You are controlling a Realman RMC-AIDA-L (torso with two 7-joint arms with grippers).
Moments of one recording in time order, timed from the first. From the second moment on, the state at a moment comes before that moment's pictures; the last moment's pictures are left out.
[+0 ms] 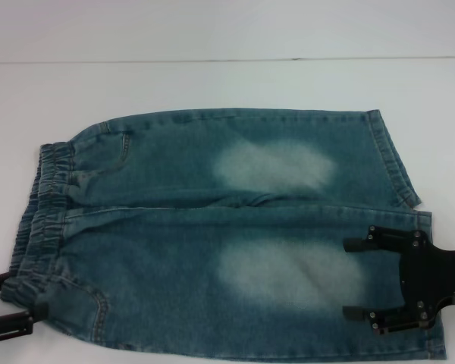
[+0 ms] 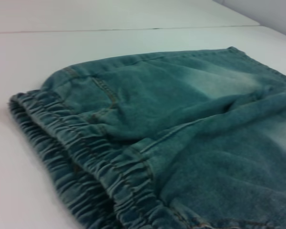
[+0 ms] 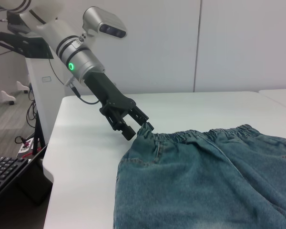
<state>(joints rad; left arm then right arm) -0.24 -2.16 0.23 0.95 2.41 1.67 -1.32 0.40 2.09 -0.60 -0.71 -2.19 -1.81 0.92</state>
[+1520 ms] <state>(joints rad) -0.30 -2.16 0.26 0.93 2.42 1.69 -1.30 0.40 2.09 -0.60 -0.71 -2.19 -1.80 0.92</state>
